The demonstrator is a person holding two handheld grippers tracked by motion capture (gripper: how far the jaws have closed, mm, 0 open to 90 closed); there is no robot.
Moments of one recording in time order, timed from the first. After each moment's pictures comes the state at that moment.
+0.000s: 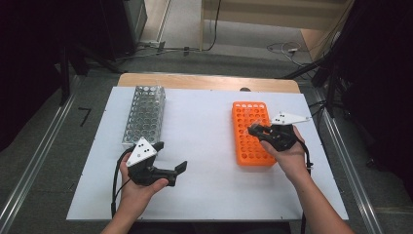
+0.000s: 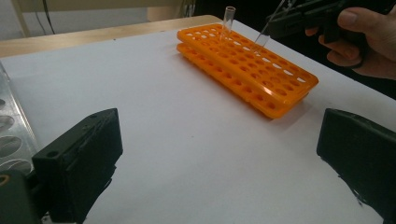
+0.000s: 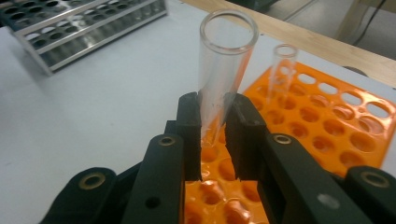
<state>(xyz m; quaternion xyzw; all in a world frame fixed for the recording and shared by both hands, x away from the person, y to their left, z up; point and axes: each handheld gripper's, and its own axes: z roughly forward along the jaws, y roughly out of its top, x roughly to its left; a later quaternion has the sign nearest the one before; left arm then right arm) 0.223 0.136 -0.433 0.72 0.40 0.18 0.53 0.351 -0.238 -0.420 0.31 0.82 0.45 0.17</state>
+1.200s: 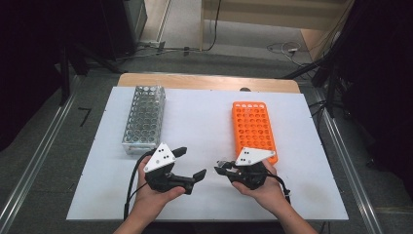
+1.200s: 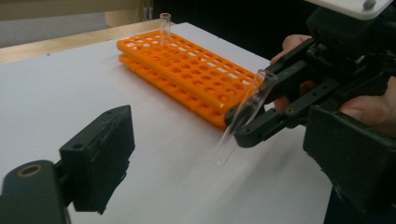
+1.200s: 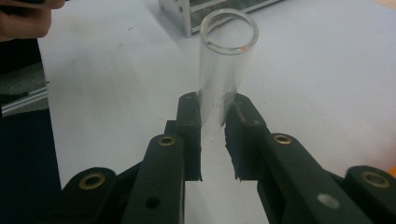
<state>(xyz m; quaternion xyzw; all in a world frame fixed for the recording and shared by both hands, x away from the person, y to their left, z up) 0.215 0.094 -0.423 0.75 0.34 0.14 0.56 0.265 -0.164 -0.445 0.19 0.87 0.44 0.09</state>
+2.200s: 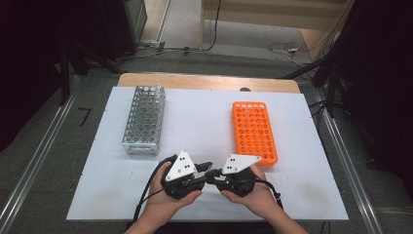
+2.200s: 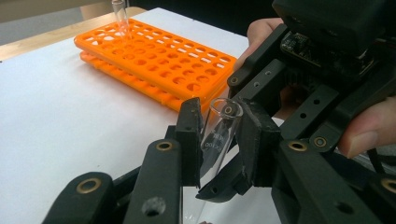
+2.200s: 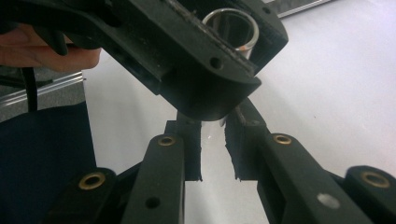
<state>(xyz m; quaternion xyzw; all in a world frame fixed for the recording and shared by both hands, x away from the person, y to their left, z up) 0.209 0.060 -0.429 0.78 0.29 0.15 0.53 0.248 -0.138 -0.444 0.16 0.88 0.43 0.06</state>
